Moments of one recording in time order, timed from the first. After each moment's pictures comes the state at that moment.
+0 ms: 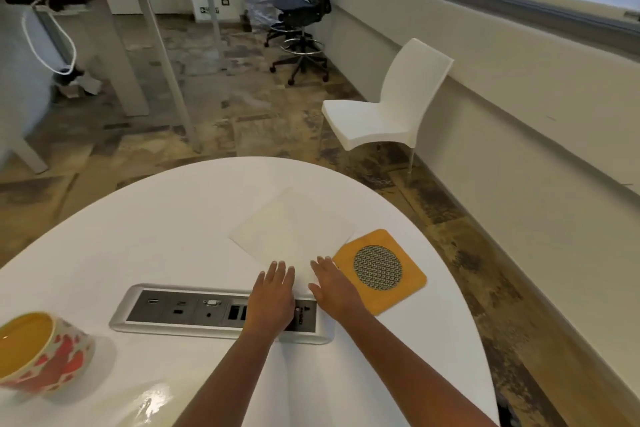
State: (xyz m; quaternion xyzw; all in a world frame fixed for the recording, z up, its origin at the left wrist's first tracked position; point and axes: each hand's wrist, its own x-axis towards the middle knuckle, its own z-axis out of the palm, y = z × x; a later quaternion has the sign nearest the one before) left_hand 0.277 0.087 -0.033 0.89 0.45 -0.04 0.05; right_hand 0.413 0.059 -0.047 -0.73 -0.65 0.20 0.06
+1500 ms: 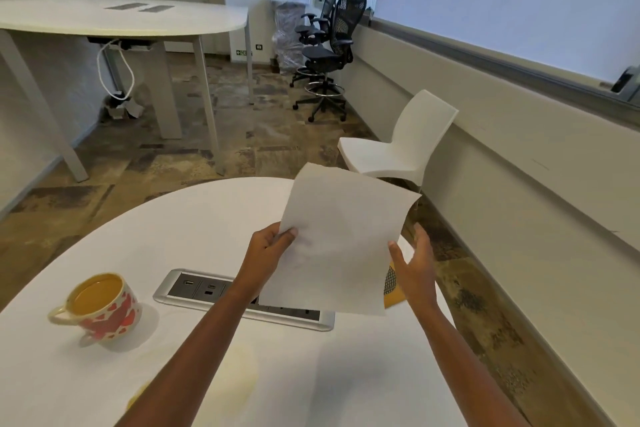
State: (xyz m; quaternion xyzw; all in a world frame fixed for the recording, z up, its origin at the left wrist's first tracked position) left_hand 0.237 0.043 0.108 0.59 0.39 0.44 0.55; right_hand 0.450 -0.038 0.089 -0.75 -0.38 0.17 0.52
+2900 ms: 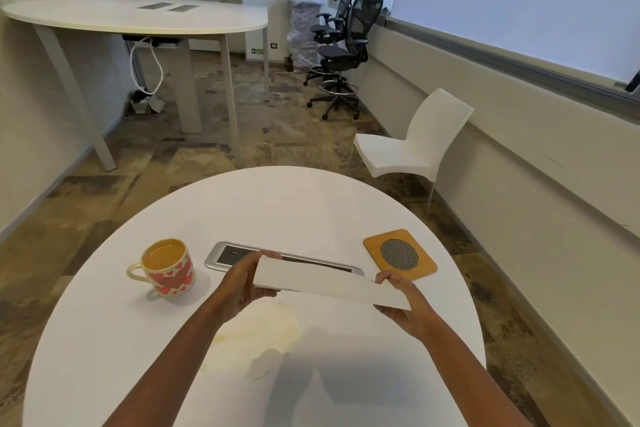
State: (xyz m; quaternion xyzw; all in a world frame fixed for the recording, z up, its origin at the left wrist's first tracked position) left_hand 0.106 -0.002 0.073 0.44 0.41 0.33 0.72; right_hand 0.368 -0.102 0.063 -0.56 -0.24 0.58 0.54
